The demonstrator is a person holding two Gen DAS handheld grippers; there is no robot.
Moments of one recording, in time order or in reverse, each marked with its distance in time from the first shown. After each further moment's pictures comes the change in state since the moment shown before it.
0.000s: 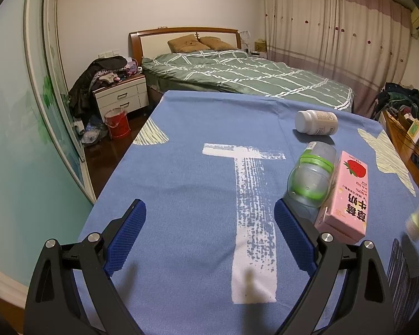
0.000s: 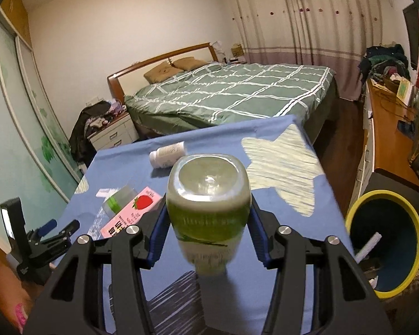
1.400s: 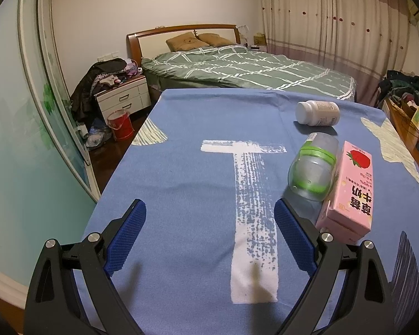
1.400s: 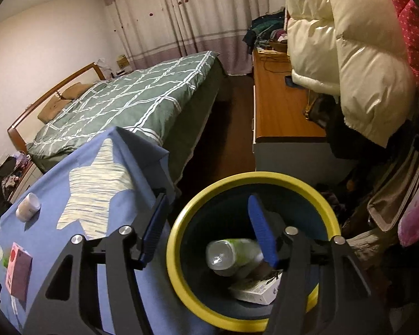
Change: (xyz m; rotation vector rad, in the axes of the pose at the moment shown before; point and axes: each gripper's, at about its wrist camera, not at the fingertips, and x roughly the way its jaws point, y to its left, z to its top) left arm 0.005 -0.009 0.000 0.052 0.019 0.035; right arm -0.016 -0.219 -0.022 0.325 -0.036 -0.426
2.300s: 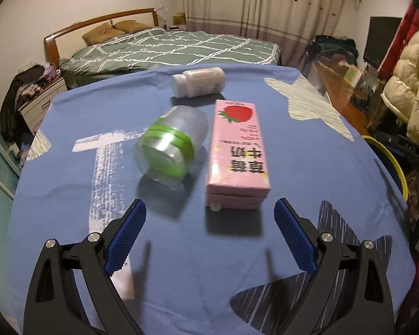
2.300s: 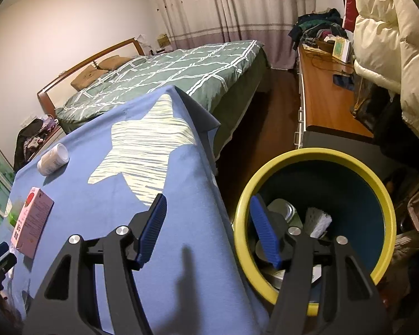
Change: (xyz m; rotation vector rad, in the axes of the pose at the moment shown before) left arm -0.007 -0.105 -0.006 0.218 0.111 -0.362; right arm 0.022 0.064 -0.036 -0.147 0.087 0.131
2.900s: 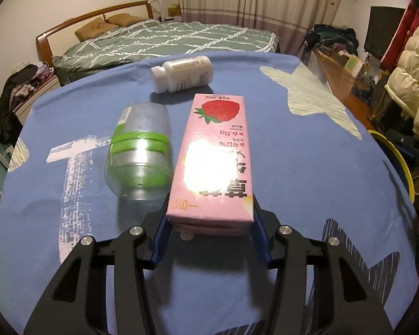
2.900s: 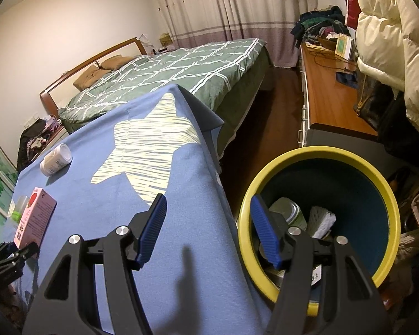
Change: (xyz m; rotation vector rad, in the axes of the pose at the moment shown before) left arm 0.036 -0.012 0.020 0.015 0.046 0.004; right arm -0.001 -0.001 -0.001 0.006 0.000 0.014
